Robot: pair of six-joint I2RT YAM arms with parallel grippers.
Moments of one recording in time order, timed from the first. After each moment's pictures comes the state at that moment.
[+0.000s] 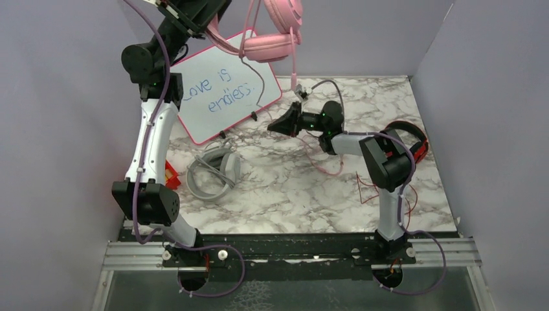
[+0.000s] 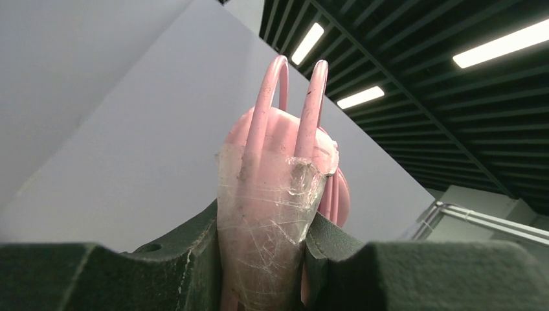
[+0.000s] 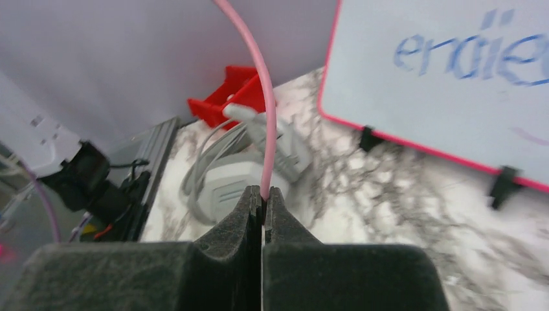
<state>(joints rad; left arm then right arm) -0.03 1.61 1.84 0.77 0.67 -1.70 0.48 2.06 1.14 1.15 -1.02 0.56</state>
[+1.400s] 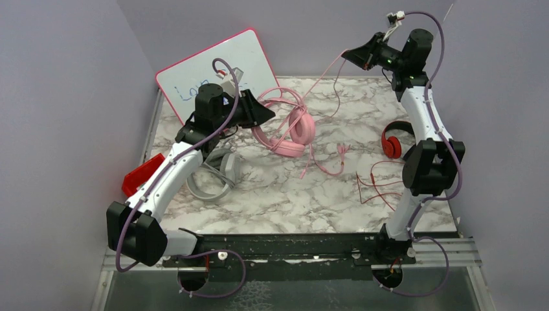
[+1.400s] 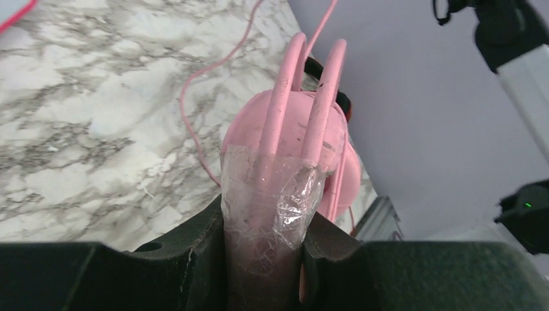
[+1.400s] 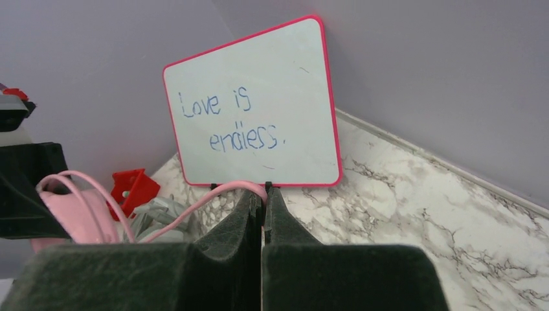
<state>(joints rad) -0.38 1.31 1.17 -0.09 0.52 -0.67 -0.05 1.90 1.79 0.15 -0.97 0.42</state>
